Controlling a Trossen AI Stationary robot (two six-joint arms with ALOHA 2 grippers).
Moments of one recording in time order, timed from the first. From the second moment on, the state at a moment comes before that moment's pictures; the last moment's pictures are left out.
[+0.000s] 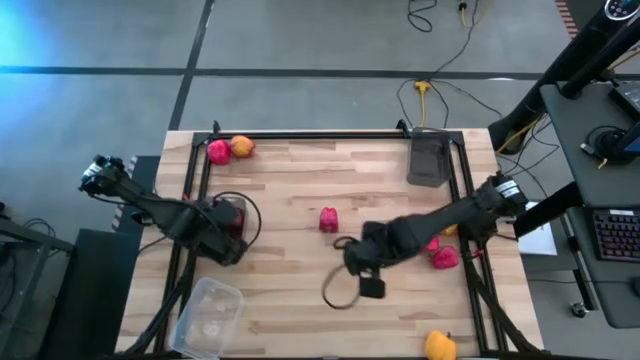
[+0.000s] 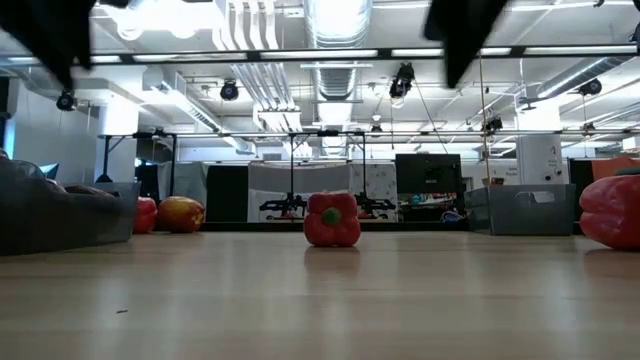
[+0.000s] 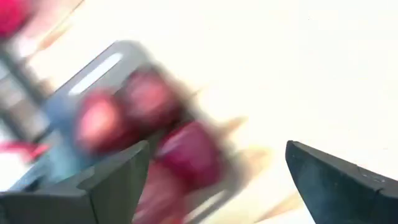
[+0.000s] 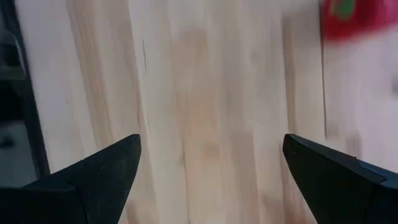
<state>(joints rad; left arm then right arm) -0.53 1.22 1.15 -1.42 -0.36 -1.37 0.38 1.78 1.60 -1.11 0.03 0.49</state>
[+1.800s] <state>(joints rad) 0.58 1.40 1.20 -0.82 -0.36 -0.40 0.12 1.51 1.24 -0.52 0.13 0.36</state>
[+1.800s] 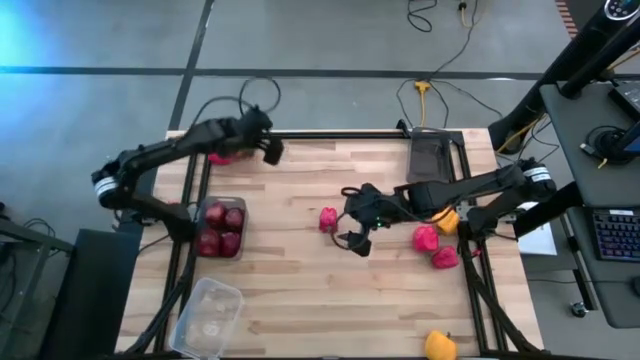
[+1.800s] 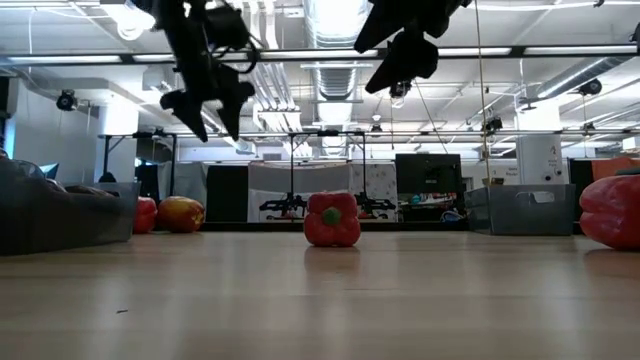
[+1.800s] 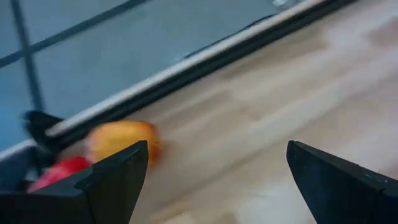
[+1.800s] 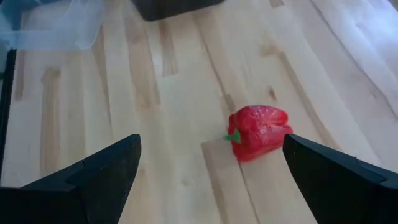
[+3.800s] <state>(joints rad) 0.93 1.52 1.46 -1.12 -0.04 0.33 -0.53 1.30 1.72 -1.15 0.08 0.02</state>
